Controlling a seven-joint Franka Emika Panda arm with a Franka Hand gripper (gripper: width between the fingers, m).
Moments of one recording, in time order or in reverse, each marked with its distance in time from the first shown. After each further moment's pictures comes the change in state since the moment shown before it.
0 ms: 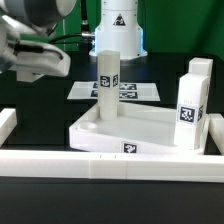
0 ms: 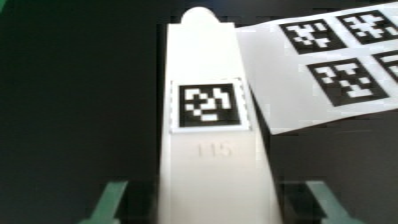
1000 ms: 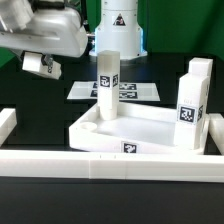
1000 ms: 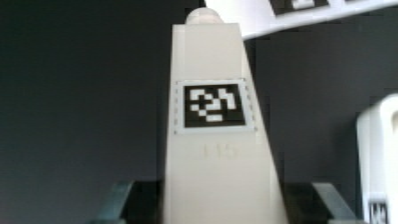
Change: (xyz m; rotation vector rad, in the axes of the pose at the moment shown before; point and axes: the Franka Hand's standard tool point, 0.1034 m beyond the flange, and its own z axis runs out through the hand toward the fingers) arm 0.002 -0.031 -0.050 0.003 0.461 0.000
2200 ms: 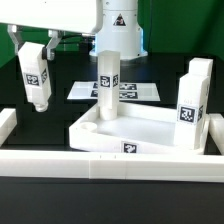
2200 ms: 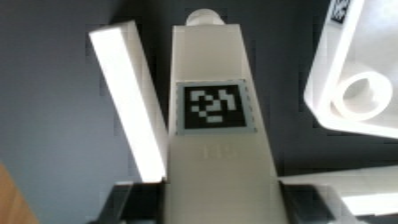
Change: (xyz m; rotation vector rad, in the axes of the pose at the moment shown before) arm 0.023 -0.024 -0.044 -0.050 0.725 -0.020
